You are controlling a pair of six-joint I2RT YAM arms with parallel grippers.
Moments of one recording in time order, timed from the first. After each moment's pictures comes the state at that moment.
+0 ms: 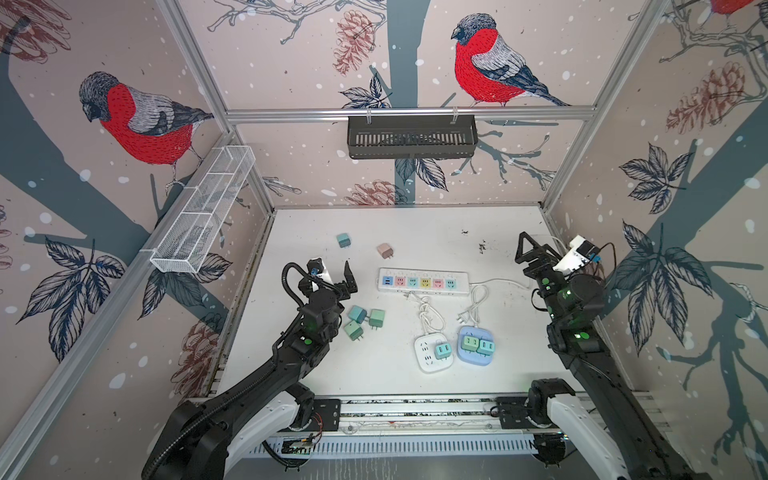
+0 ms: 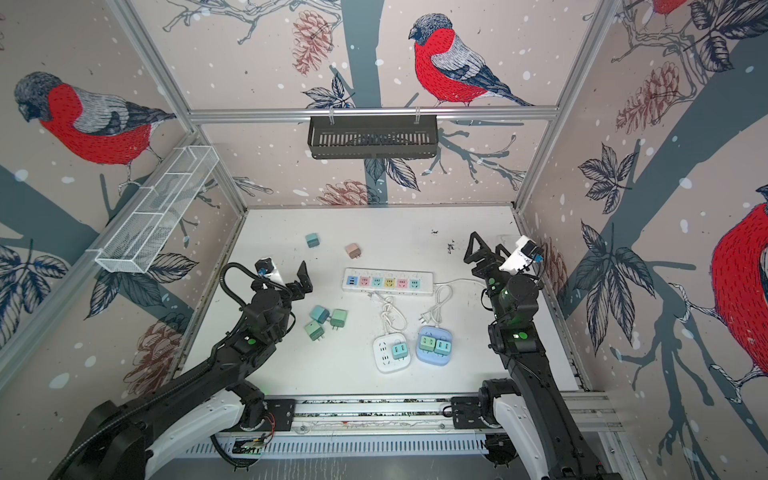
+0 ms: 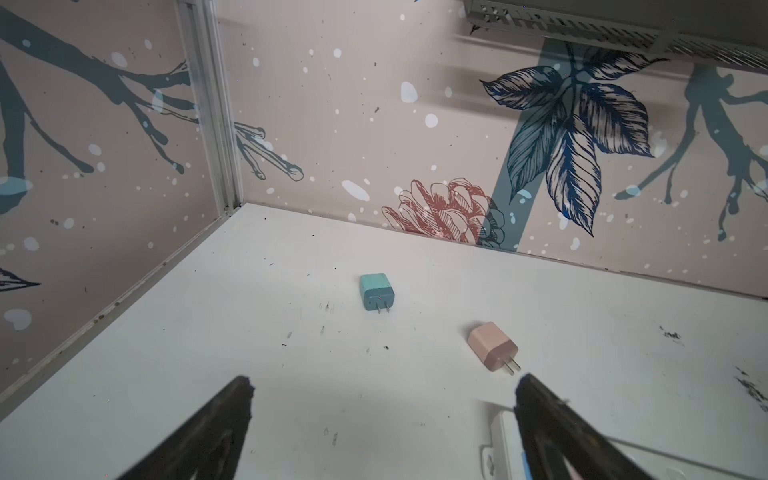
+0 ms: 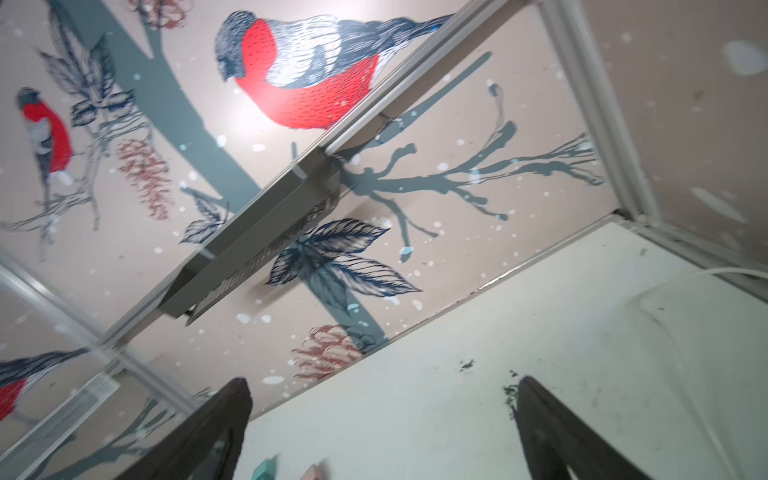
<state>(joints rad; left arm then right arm) -0.52 0.95 0.36 0.45 -0.60 -0.26 0.13 0.73 0.53 0.32 -0.07 0.63</state>
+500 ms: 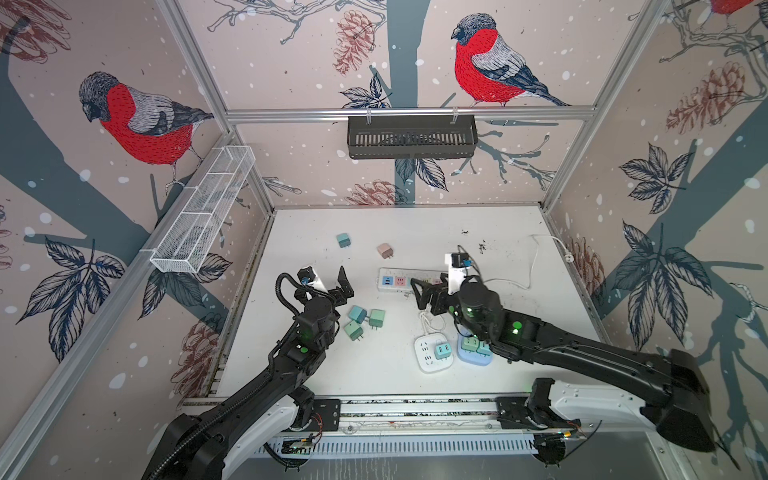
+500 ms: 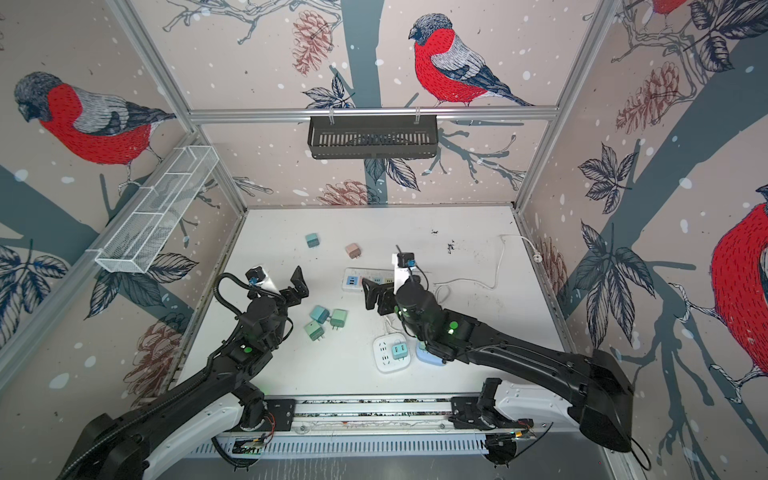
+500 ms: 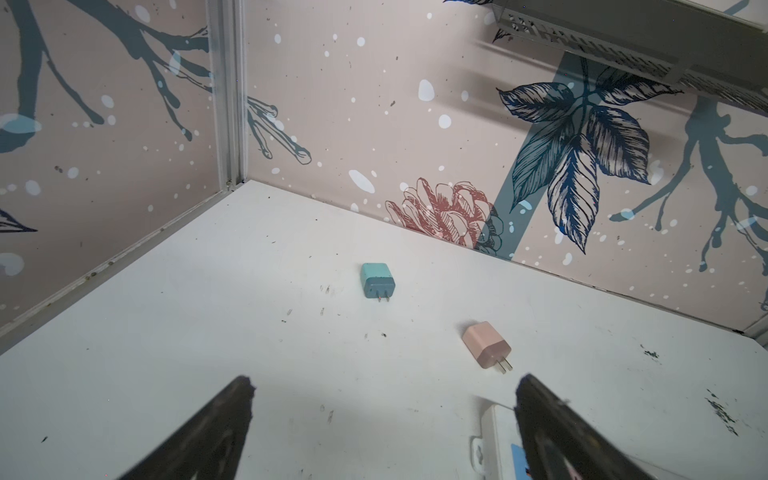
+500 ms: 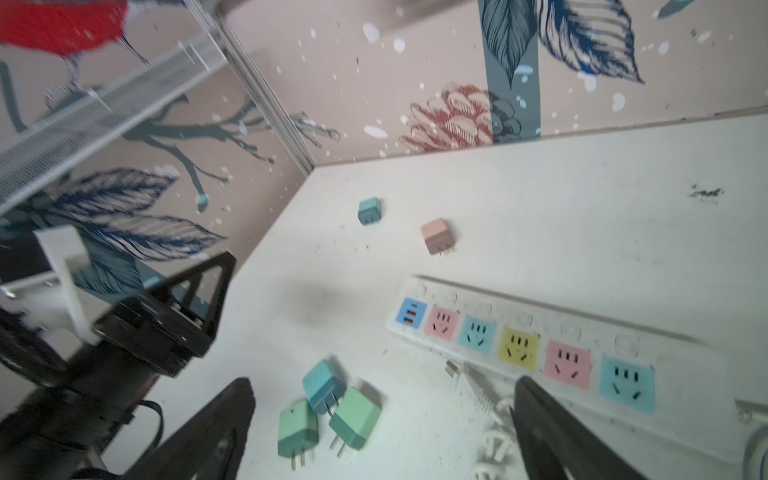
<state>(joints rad) -0.51 0.83 0.26 0.45 -0.61 -0.36 1.09 1.16 0.80 -0.01 0.42 0.58</state>
